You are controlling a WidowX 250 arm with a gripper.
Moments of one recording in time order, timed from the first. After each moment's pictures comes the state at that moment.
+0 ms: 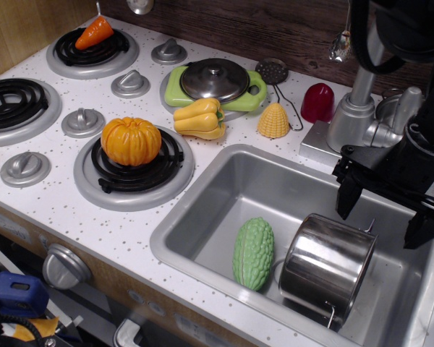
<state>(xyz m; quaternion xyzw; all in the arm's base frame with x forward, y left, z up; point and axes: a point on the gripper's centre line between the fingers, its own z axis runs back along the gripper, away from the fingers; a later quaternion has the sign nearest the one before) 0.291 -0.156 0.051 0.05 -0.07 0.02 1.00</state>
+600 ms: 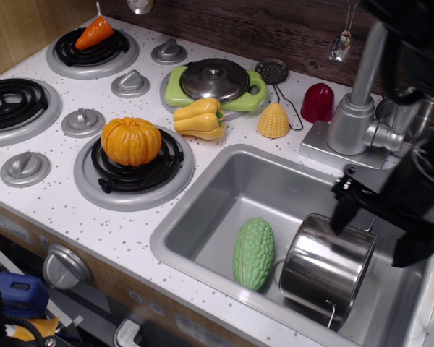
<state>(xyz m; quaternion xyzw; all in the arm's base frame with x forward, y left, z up) 0.285 -0.160 0.031 0.12 -0.06 0.03 0.99</state>
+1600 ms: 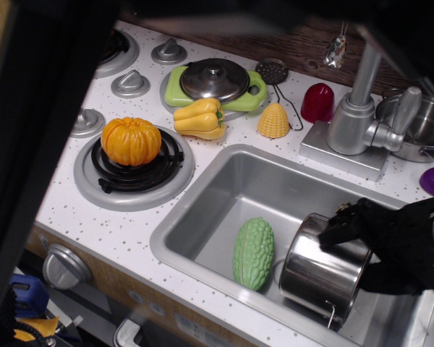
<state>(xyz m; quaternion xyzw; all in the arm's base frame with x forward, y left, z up) 0.273 -0.147 -0.003 0.30 -0.09 -0.03 0.95</state>
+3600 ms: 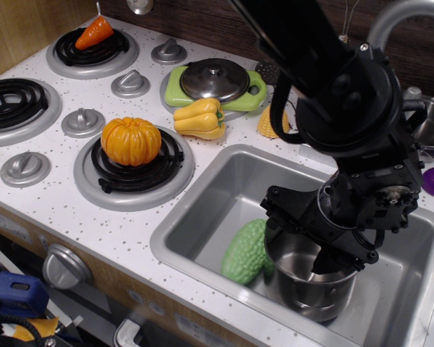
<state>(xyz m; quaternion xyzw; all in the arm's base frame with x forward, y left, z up) 0.268 -0.103 0.000 0.14 -0.13 -0.01 0.98</state>
